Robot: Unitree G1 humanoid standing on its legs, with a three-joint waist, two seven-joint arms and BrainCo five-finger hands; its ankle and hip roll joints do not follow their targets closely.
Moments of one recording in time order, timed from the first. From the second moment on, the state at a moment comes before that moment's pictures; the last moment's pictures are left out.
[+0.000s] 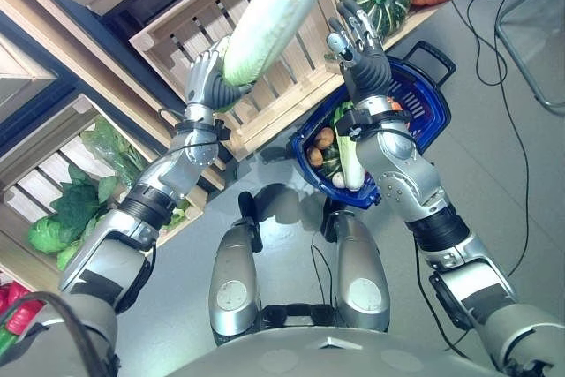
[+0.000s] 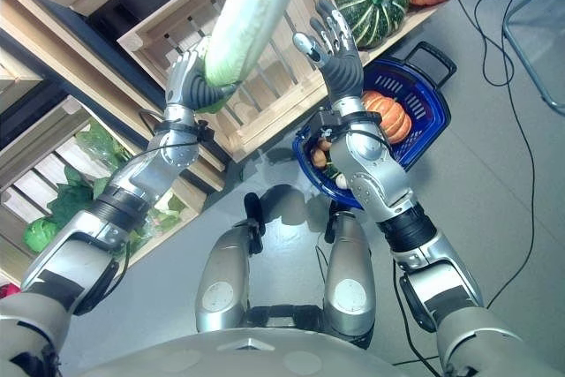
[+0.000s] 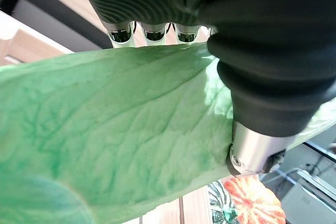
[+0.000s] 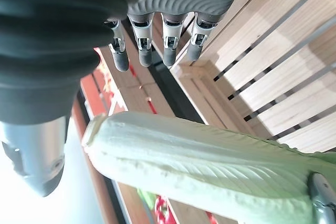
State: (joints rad) left arm -0.66 0.55 -0.52 0.39 0.32 -0.09 0.55; right arm -0.58 -0.33 0.38 -0.05 0.73 -0.04 -0.42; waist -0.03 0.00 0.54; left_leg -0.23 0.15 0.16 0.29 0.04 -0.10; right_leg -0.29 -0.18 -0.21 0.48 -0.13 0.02
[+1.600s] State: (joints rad) left arm -0.61 0.56 -0.67 0.26 0.32 -0.02 0.31; right arm -0.59 -0.44 0.43 0.03 0.50 -0.11 -0.39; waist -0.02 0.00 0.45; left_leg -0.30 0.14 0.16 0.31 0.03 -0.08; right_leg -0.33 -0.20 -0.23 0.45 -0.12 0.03
